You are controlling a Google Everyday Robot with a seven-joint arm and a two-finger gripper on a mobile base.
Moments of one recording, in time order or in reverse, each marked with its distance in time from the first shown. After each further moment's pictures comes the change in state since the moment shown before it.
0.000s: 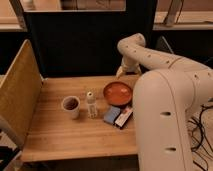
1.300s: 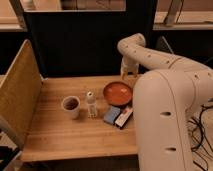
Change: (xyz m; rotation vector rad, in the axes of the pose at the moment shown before) arm 0.000 0.000 0.000 0.000 0.000 0.001
